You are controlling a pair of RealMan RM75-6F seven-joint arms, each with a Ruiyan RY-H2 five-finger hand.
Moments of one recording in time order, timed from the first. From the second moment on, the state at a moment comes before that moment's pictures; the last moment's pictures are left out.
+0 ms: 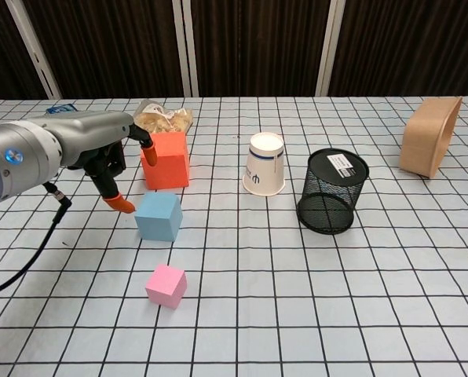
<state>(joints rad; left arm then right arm) -0.78 -1.61 -0.25 -1.82 0.63 1.26 0.94 0.11 -1.17 0.04 -1.54 -1.55 1.46 0.05</state>
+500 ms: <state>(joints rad) -0.82 -1.64 -0.23 -1.79 0.60 1.25 0.93 0.11 -1.16 0.04 -1.55 -1.54 1.45 0.04</state>
